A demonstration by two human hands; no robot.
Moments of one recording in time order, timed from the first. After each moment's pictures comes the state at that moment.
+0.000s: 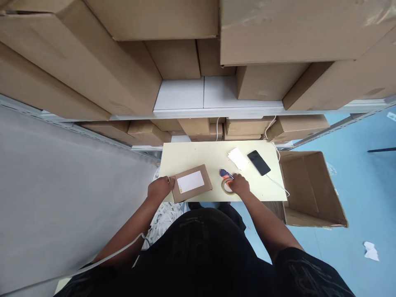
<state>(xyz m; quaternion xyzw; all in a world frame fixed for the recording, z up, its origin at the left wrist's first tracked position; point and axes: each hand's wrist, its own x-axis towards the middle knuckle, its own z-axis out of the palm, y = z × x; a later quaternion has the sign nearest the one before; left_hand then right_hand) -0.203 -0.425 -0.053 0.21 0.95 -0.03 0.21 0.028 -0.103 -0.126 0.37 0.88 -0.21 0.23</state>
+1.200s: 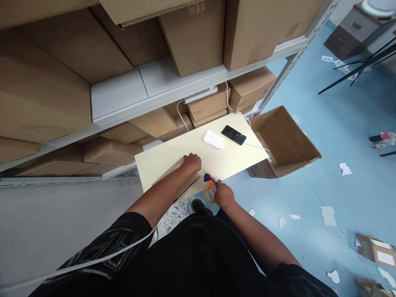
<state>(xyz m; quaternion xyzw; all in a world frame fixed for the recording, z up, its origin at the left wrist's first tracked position) -0.142 -0.198 -0.113 0.55 0.76 -0.17 0.30 0.091 -0.258 -0.107 0.49 0.79 -0.30 0.22</state>
